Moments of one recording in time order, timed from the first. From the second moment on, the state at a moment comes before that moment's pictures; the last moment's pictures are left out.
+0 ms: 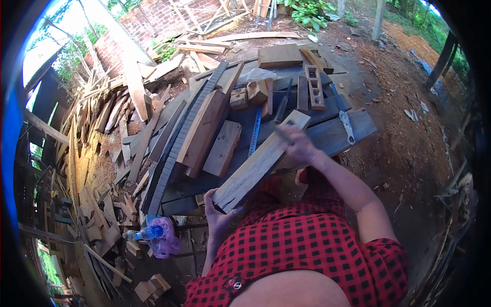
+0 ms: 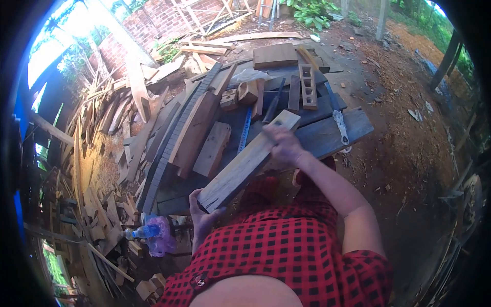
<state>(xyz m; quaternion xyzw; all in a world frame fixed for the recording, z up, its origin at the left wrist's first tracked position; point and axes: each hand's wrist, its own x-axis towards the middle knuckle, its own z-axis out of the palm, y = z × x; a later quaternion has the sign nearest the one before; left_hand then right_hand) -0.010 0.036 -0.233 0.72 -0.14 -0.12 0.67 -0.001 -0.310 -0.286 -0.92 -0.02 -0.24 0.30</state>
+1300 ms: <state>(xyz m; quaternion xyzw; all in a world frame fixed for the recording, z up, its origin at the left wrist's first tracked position) 0.012 -0.019 -0.255 0.51 0.03 -0.39 0.76 -0.046 -0.202 -0.229 -0.93 -0.14 -0.22 0.28</state>
